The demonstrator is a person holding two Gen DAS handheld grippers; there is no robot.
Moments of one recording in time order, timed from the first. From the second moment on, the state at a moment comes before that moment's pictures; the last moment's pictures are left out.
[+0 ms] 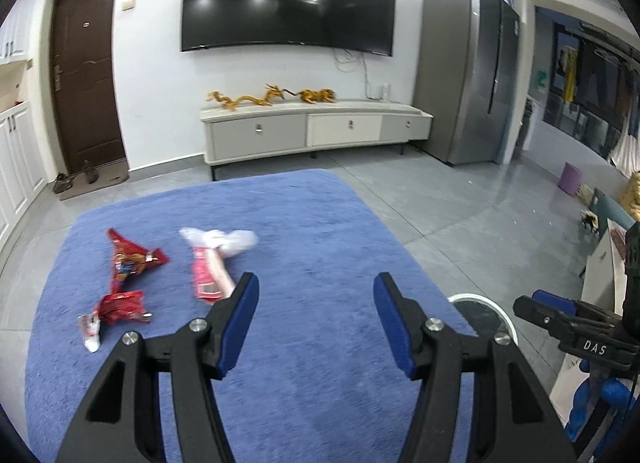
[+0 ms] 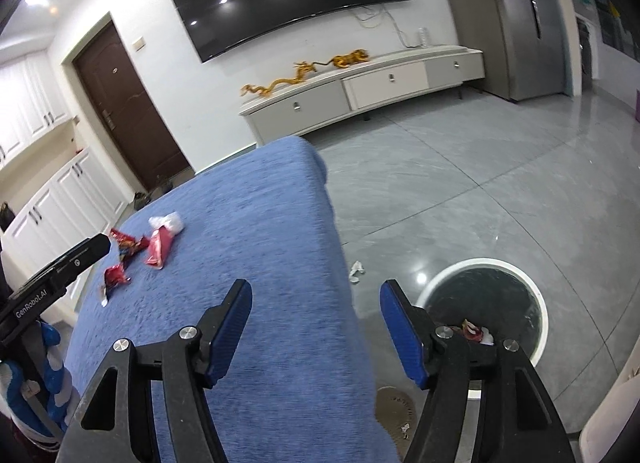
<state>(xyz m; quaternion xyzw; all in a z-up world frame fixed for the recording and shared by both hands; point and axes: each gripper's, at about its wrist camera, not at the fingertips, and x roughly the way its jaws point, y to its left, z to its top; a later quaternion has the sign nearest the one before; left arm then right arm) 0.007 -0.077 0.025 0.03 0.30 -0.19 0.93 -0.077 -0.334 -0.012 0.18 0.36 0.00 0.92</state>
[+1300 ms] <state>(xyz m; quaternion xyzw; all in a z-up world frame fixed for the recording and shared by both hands) 0.062 0.095 -0.019 -0.03 0.32 -0.10 0.94 0.019 -0.168 -0.024 0.06 0.42 0.12 0.90</state>
